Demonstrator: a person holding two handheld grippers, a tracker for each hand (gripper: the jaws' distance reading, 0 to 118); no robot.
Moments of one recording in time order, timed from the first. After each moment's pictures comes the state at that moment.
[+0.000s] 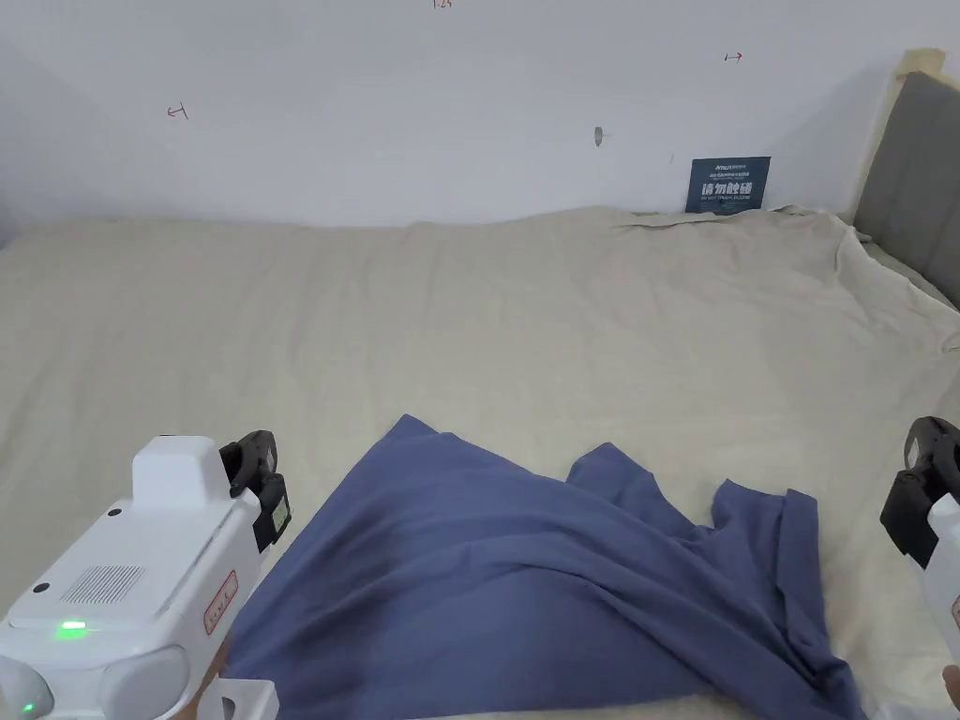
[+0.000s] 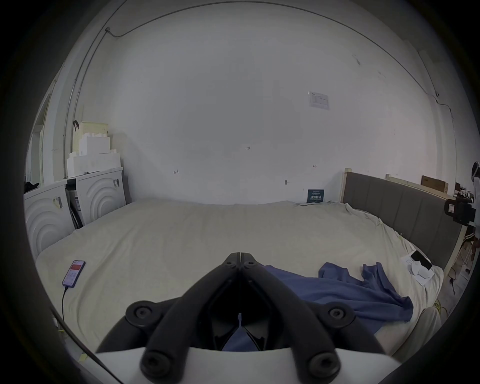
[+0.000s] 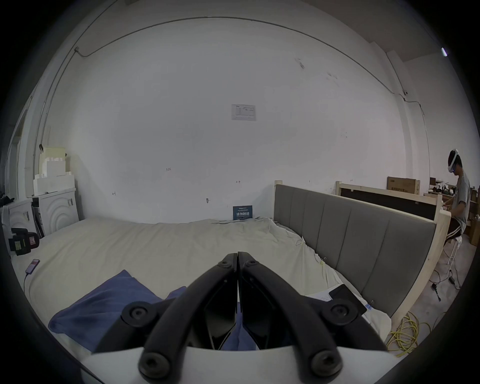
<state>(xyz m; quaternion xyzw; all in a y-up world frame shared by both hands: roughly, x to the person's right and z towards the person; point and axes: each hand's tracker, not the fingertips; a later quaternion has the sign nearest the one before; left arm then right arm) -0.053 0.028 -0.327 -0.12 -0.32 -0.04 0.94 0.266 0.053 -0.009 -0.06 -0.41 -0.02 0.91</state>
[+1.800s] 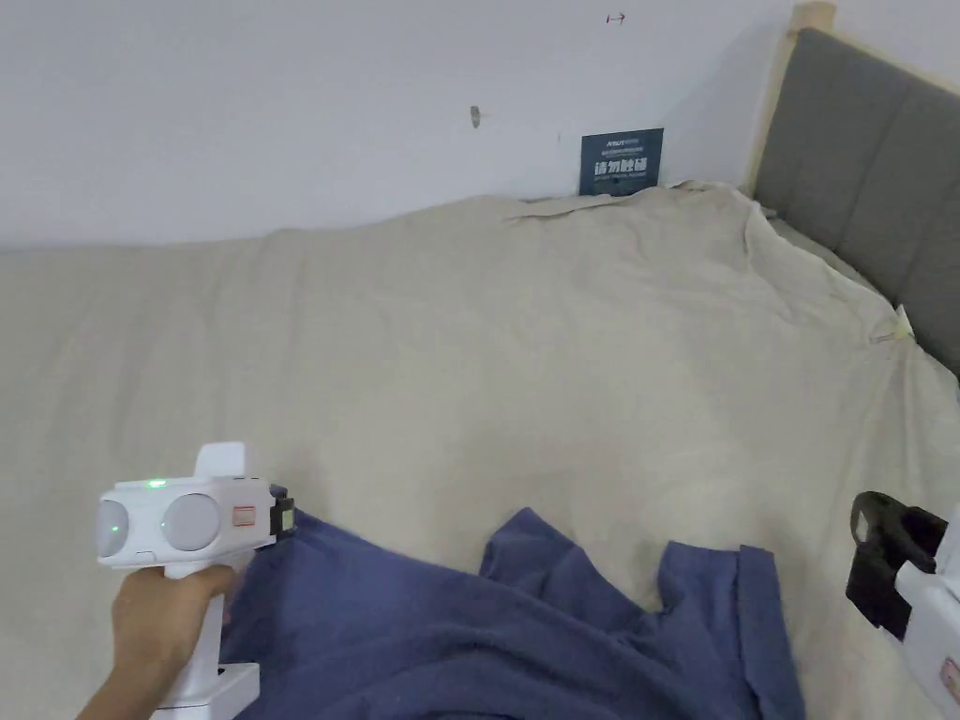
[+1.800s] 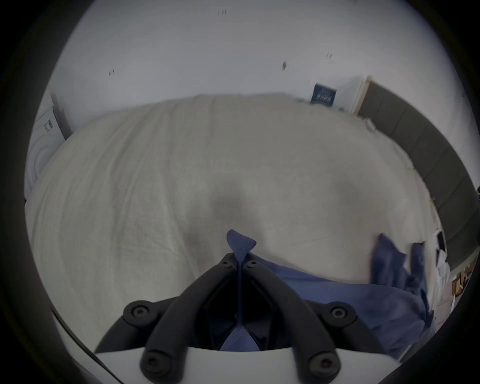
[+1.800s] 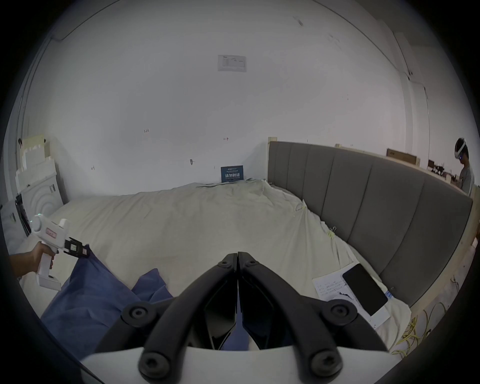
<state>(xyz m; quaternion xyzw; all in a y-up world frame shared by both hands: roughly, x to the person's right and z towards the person) 0.187 -0.095 -0.561 -0.39 -0.38 -0.12 0.83 0.388 0.000 -0.083 -0.17 -0.42 -0.09 0.88</state>
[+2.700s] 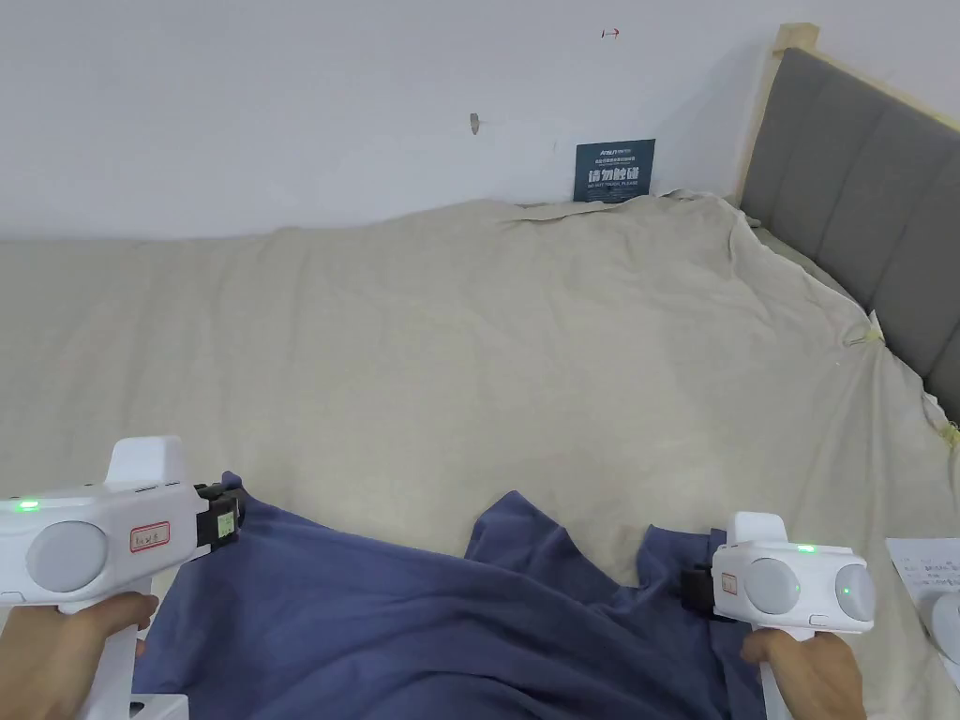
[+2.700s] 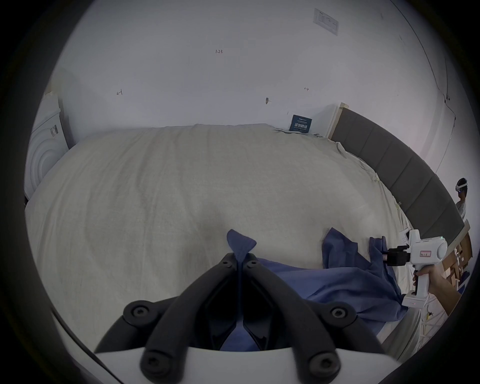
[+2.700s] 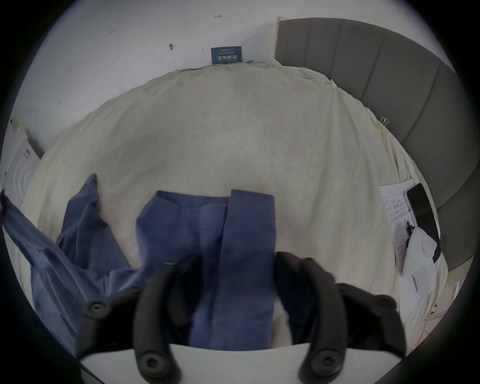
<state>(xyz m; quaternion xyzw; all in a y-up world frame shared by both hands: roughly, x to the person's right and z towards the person) 0.112 -0.023 -0.501 -0.36 -0.41 -0.09 0.83 0.474 -0.161 -0.165 -0.44 -0.39 -0.20 0.78</state>
